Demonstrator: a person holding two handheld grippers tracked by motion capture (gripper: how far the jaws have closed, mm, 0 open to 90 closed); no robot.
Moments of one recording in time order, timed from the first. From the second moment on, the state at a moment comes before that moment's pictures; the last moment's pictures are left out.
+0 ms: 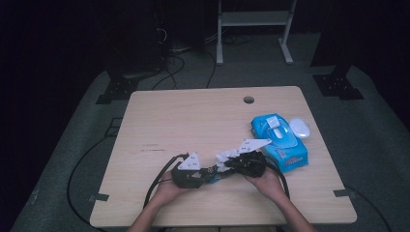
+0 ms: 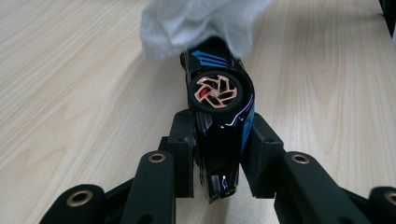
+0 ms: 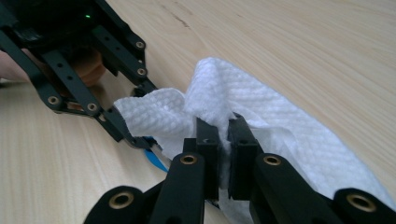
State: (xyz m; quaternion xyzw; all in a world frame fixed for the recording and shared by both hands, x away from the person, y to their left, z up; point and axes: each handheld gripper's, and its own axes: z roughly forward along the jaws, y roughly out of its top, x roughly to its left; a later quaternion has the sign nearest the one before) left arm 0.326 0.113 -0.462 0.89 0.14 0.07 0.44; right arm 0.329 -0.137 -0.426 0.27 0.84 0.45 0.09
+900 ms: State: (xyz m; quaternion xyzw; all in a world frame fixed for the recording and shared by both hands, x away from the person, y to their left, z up) left arm 0.328 0.117 -0.461 0.89 0.14 0.08 0.43; right arm 0.337 -0.144 -0.426 0.29 0.84 0.45 0.11
